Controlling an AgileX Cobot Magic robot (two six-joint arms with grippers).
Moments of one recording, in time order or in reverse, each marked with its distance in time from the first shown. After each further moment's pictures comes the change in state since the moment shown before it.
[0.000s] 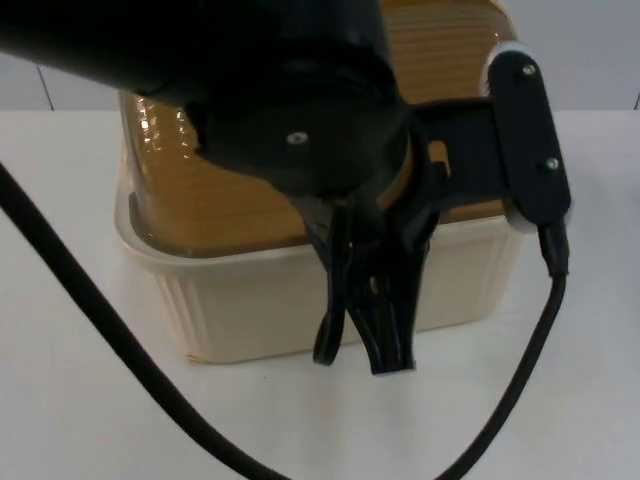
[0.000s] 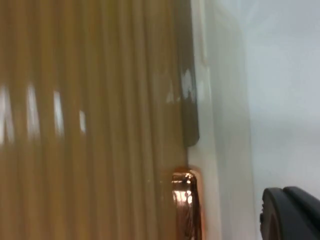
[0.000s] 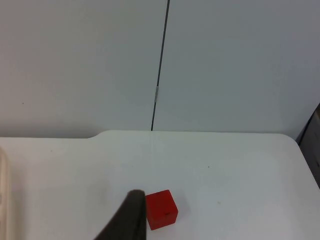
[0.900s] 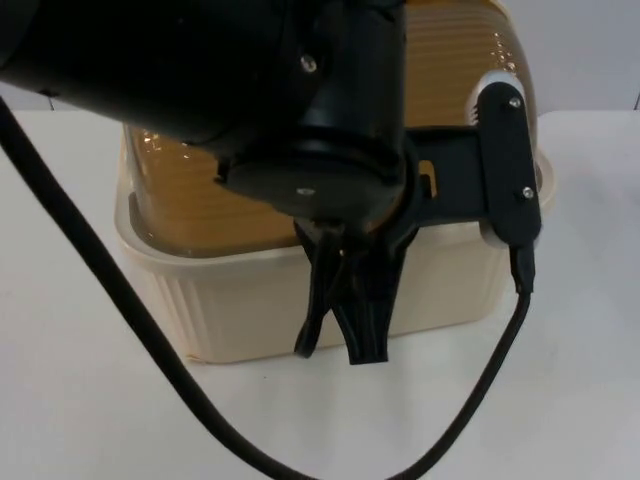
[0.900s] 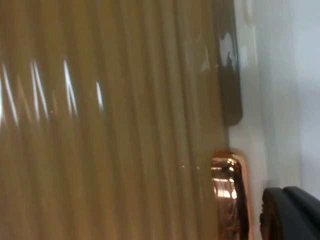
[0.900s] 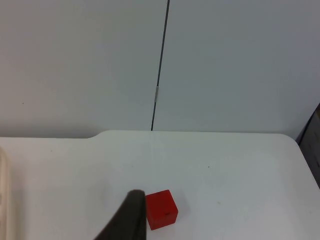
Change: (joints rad) right arm 0.000 0.000 0.000 0.000 0.000 0.000; left arm 0.000 0.054 0.000 0.220 0.045 -0.147
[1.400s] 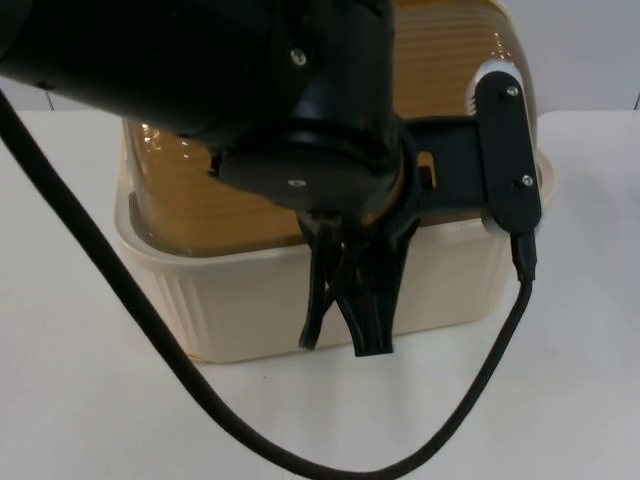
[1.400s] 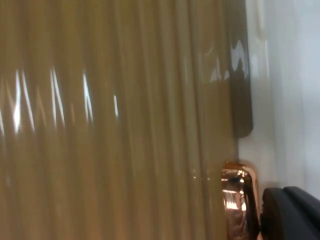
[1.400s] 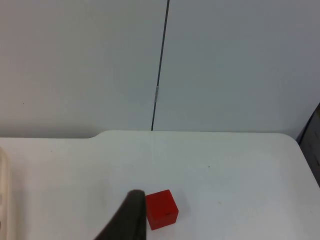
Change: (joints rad) right arm 0.000 0.000 0.000 0.000 0.000 0.002; left arm 0.020 0.000 0.000 0.004 -0.040 -0.008
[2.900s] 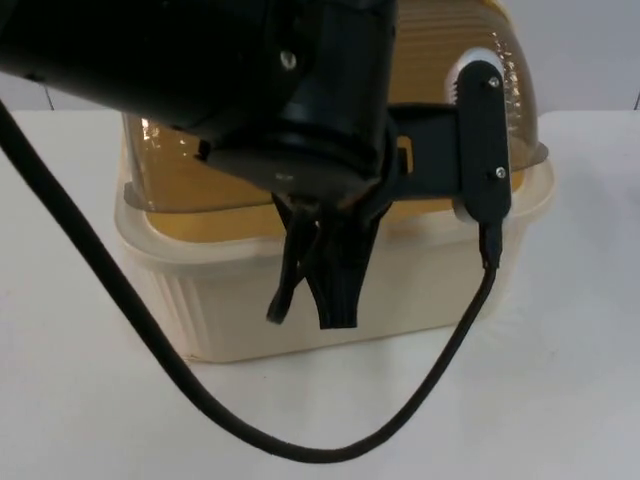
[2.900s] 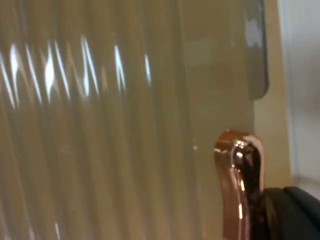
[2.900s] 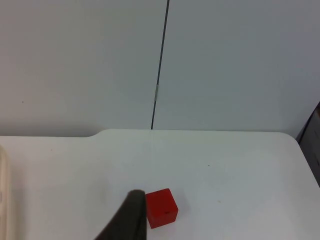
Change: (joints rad) right arm 0.000 0.000 0.000 0.000 0.004 -0.002; left arm 0.000 -0.016 -0.007 0.110 0.107 -0.018
